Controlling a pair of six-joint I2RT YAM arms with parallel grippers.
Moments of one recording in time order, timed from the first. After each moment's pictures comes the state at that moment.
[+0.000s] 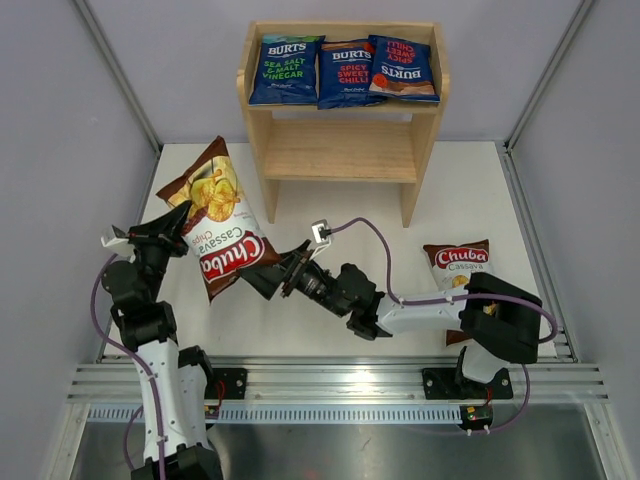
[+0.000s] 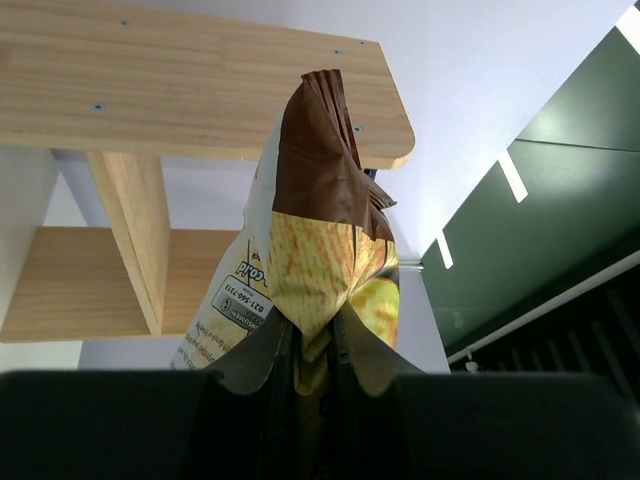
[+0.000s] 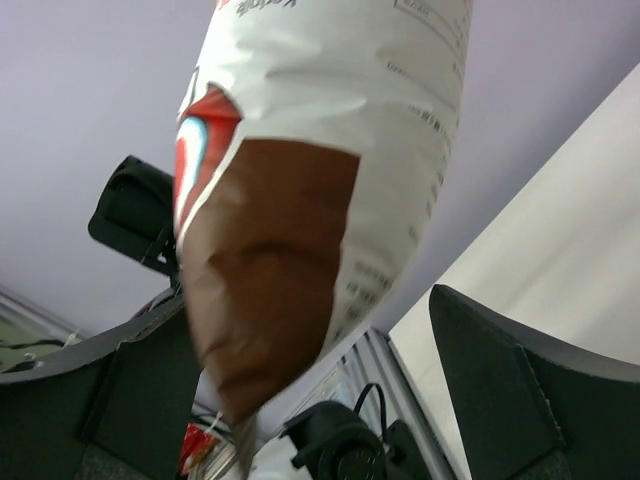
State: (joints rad) left arm 0.39 0.52 0.49 0.20 0.53 -1.85; right arm 1.22 1.60 0.78 1.13 0.15 0.87
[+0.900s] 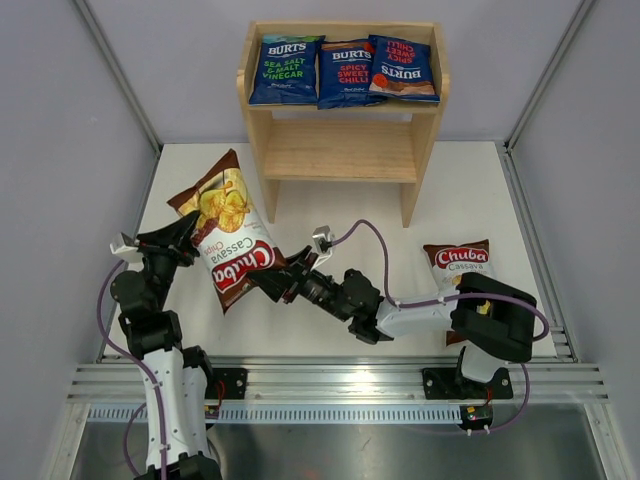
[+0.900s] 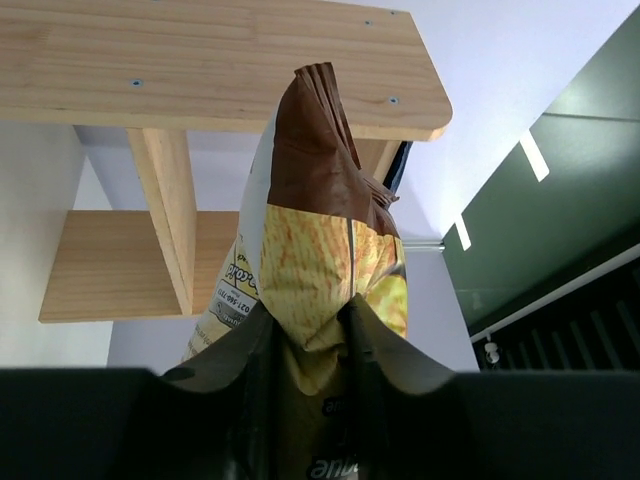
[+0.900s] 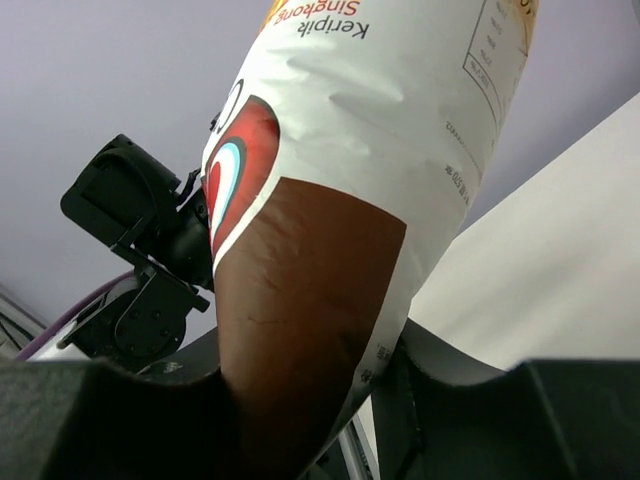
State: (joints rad) left arm 0.35 0.45 0.38 0.23 0.54 -1.82; right arm 1.22 1.68 0.77 1.27 0.15 0.64
